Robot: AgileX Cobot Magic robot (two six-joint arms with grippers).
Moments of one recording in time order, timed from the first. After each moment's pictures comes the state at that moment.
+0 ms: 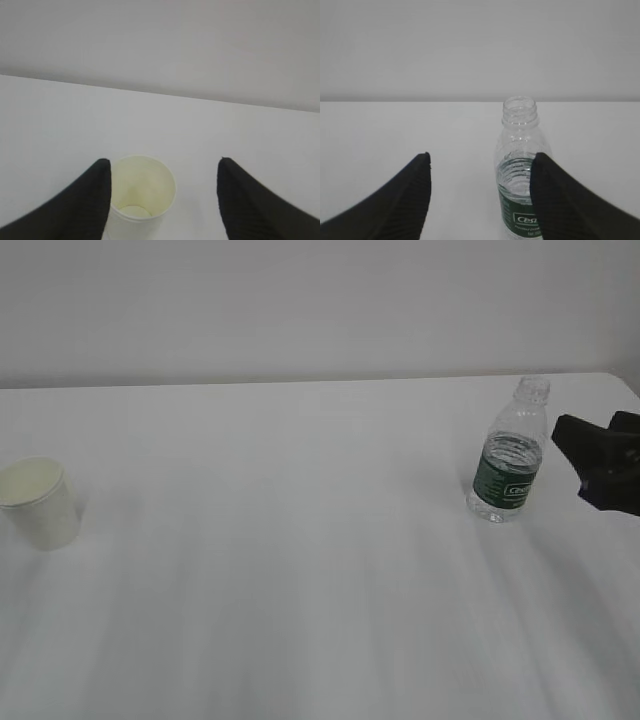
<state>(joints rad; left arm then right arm) -0.02 1.22 -0.22 0.05 -0.73 -0.25 0.05 1.31 -0.29 -0.28 -0.80 0.26</state>
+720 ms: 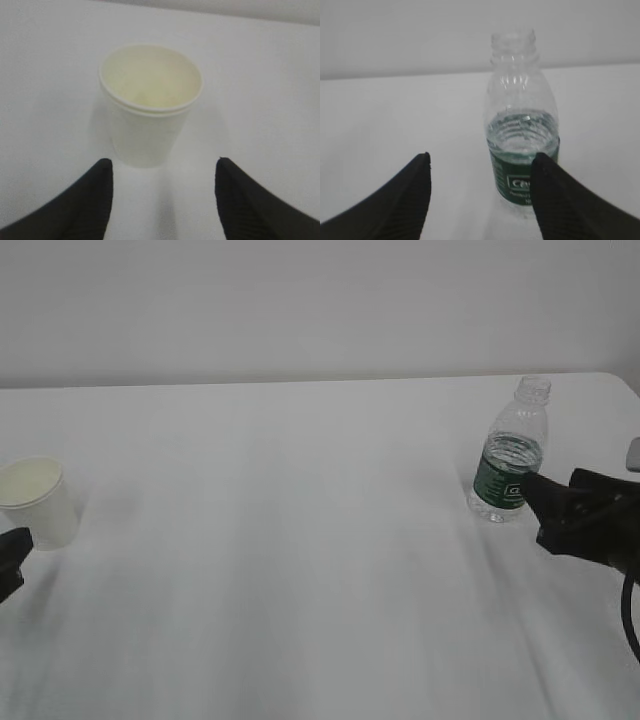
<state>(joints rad) -0.02 1.73 -0.15 0.06 -1.14 -0.20 0.05 1.71 -0.28 -0.21 -1.13 0.18</state>
